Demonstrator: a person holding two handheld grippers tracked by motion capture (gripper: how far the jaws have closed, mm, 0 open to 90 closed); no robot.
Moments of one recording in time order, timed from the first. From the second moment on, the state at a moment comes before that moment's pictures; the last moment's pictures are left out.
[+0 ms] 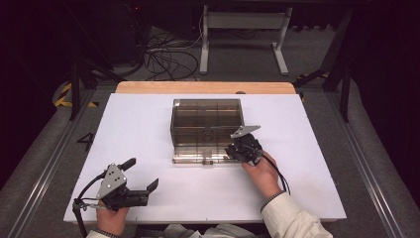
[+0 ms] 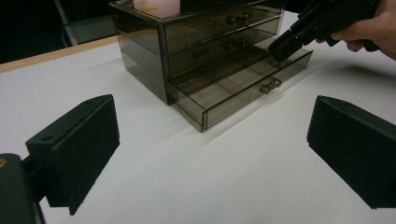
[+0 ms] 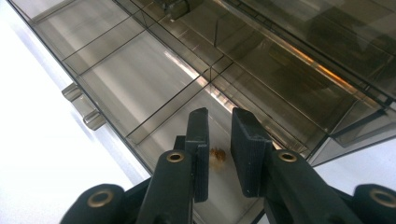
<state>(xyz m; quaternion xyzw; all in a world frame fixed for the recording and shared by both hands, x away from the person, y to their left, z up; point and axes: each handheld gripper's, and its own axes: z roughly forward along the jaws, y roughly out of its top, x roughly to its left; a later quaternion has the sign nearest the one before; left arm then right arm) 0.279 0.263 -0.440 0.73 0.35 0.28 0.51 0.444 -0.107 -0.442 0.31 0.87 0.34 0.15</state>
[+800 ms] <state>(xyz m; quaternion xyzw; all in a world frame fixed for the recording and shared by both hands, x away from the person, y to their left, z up) 0.278 0.264 -0.439 0.73 0.36 0.28 0.52 0.413 -0.132 -0.399 0.27 0.83 0.46 0.15</state>
